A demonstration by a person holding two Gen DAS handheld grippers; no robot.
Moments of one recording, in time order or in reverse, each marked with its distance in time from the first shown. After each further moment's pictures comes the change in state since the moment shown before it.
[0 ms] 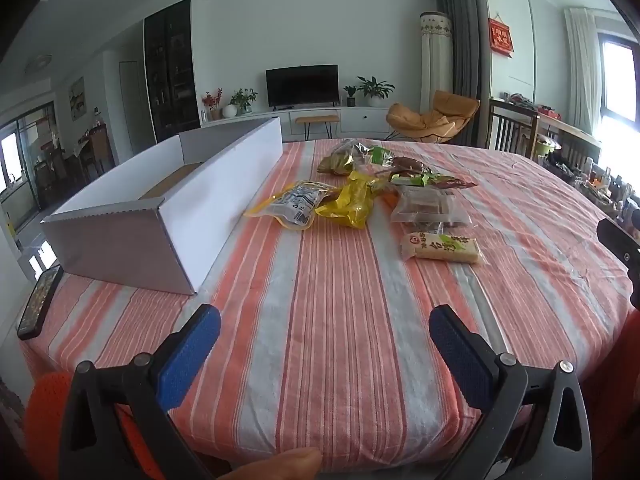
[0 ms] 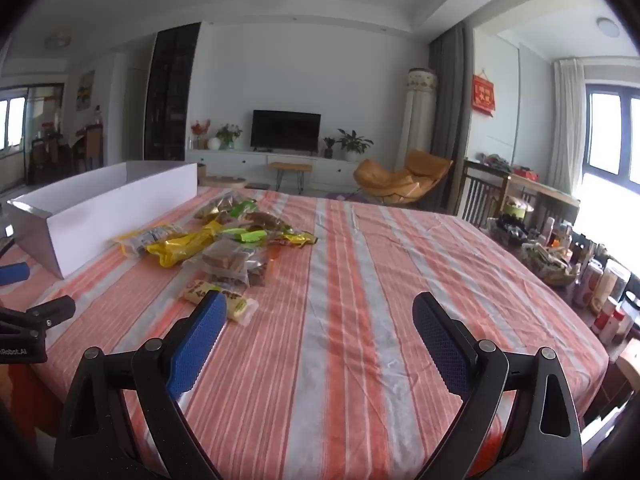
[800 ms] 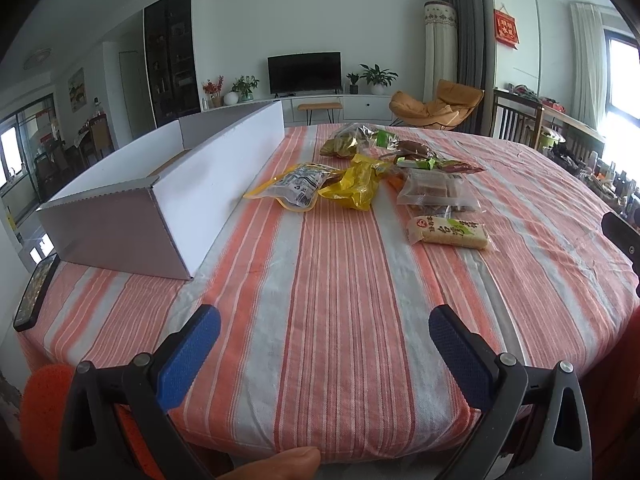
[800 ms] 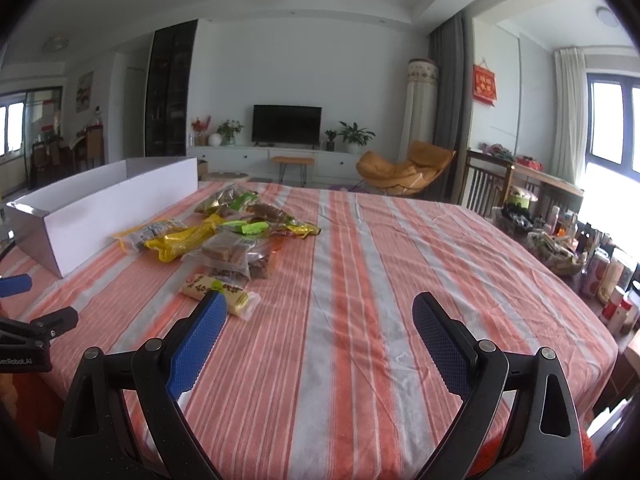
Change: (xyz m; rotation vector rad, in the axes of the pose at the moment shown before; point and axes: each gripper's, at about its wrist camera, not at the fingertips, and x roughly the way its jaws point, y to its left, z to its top) left arm 0.016 0.000 -0.003 -0.001 0.043 0.008; right arm 0.012 -0.002 -0.007 0.029 0.027 0.019
